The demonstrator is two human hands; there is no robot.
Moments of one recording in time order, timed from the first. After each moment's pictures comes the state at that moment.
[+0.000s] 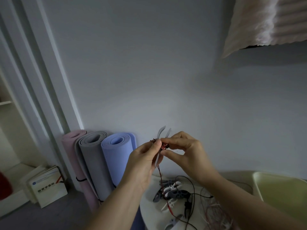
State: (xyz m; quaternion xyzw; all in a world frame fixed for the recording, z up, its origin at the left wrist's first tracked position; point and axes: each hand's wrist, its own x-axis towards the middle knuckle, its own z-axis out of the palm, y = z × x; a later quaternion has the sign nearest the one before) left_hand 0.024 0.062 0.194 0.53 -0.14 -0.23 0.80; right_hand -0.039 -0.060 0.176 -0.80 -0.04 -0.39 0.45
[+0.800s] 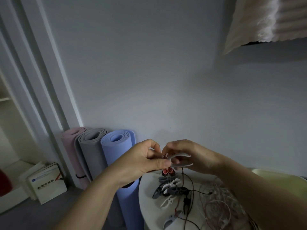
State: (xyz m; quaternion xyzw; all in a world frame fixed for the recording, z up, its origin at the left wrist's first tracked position) left_hand 0.030 0.096 0.216 0.70 -0.40 -0.29 0.52; right_hand -0.049 -0.072 0.201 -0.73 -0.04 0.02 0.68
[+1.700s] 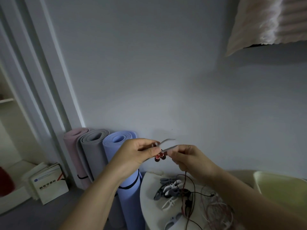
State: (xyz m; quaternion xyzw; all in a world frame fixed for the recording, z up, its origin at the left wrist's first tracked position) left_hand 0.049 0.097 0.211 0.74 -0.36 -0.16 0.55; right_hand -0.037 -0.071 0.164 -0.73 0.03 -0.15 0.67
